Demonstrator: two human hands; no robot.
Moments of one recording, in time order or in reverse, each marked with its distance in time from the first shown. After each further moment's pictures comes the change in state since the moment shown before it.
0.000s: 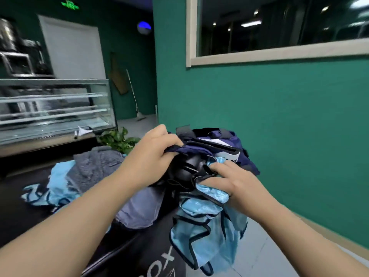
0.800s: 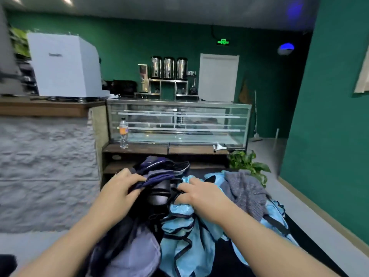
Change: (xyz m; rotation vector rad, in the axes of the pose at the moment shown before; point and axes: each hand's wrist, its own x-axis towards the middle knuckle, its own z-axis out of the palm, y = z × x) left_hand -0.278 -0.156 -0.277 0.531 0.261 -0.666; right_hand 0.299 -0.291 0.138 0.279 -0.172 -0.662
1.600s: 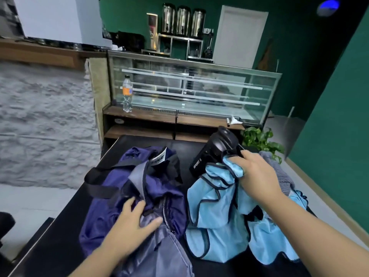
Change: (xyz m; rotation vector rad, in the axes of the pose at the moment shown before) left_hand -0.076 -0.078 0.139 -0.154 -0.431 -0.610; right_hand -0.014 0.086 0.079 0.099 0.149 0.633
